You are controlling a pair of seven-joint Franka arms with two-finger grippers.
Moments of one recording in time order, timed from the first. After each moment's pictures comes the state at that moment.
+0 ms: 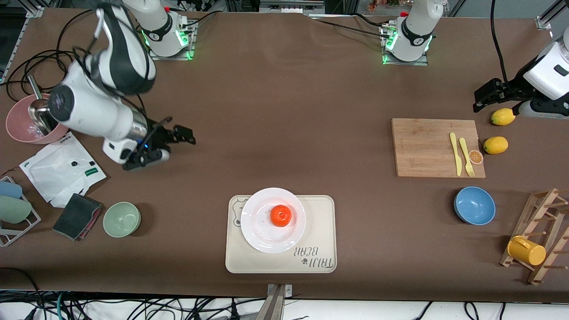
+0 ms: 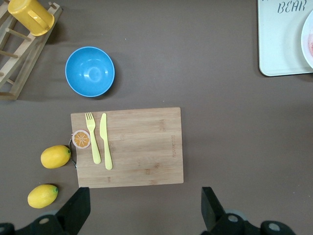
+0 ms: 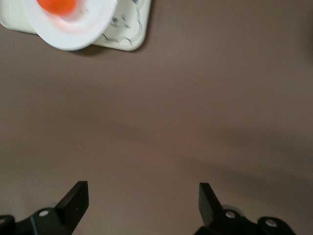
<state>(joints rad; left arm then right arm) -0.02 -0.04 -0.01 -1.67 -0.01 1.61 0.02 0.19 0.14 0.06 -1.91 0.24 1.98 -0.09</state>
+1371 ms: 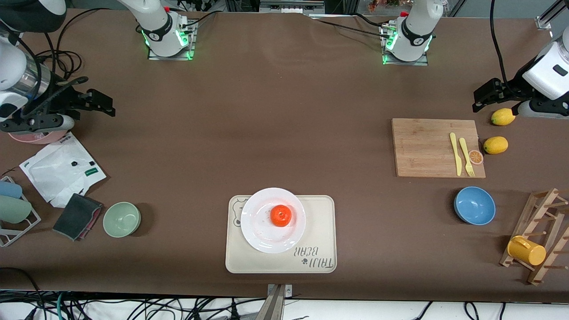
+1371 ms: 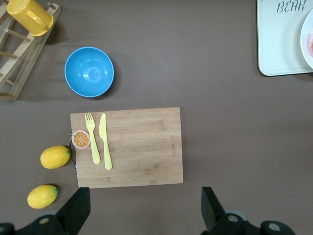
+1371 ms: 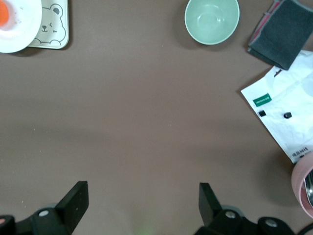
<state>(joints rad) -0.02 -0.04 -0.01 -1.67 -0.01 1.61 0.02 0.14 0.04 -0.08 -1.65 0.07 1.59 -0.03</state>
